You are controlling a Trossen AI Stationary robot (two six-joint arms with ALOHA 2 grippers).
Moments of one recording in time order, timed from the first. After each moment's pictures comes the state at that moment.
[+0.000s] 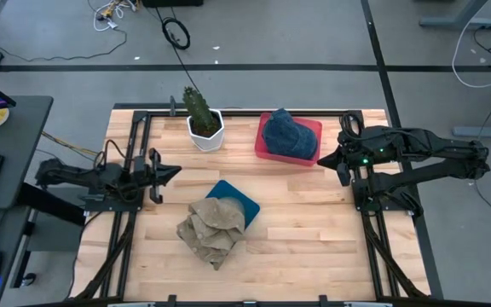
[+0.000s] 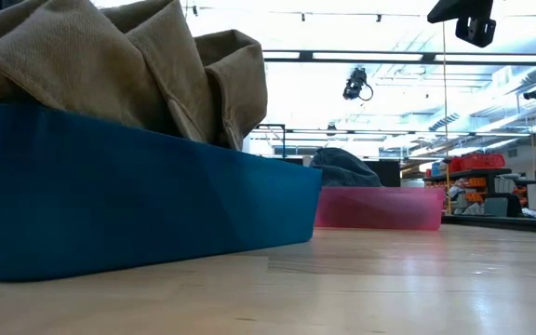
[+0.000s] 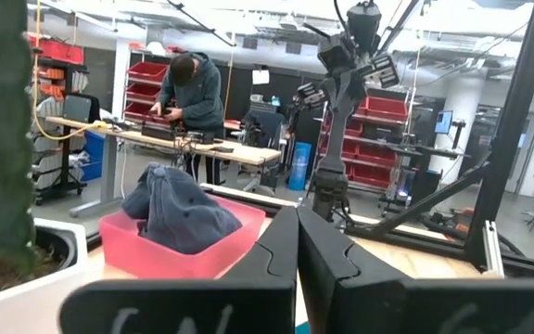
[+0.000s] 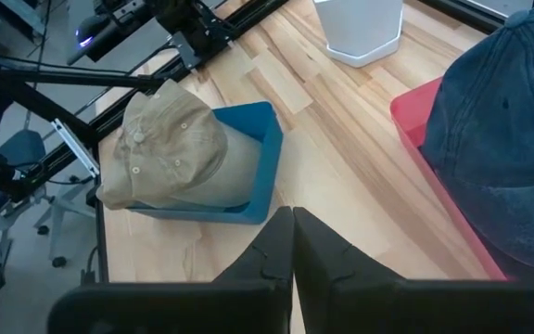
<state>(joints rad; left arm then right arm) -0.20 0.05 0.01 0.27 -0.45 -0.10 0.01 0.77 1.05 -0.86 0.07 0.59</state>
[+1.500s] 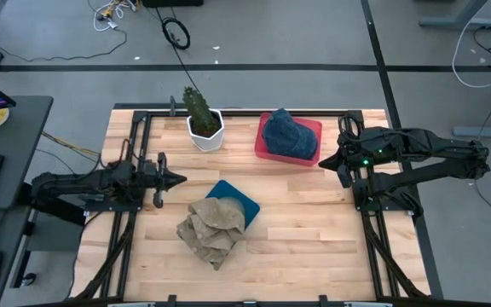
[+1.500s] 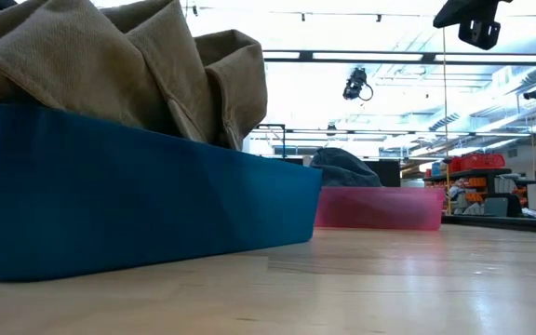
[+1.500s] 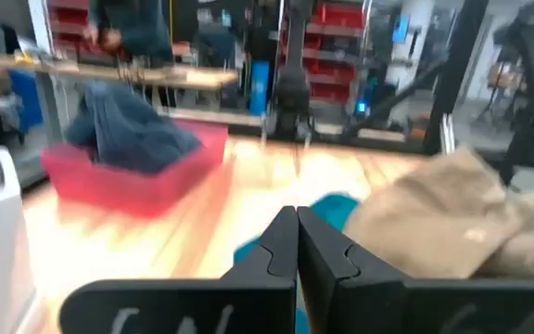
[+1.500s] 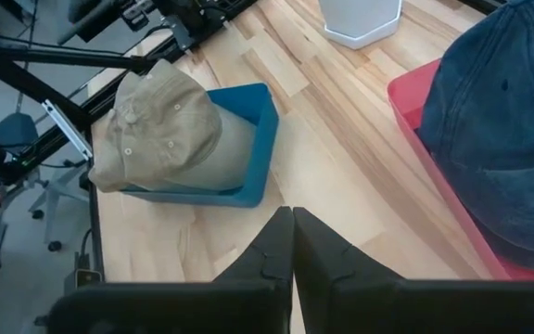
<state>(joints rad) 0.04 0.05 0.01 0.01 -0.05 -0.10 0.01 0.77 1.05 -0.90 0.06 0.59</state>
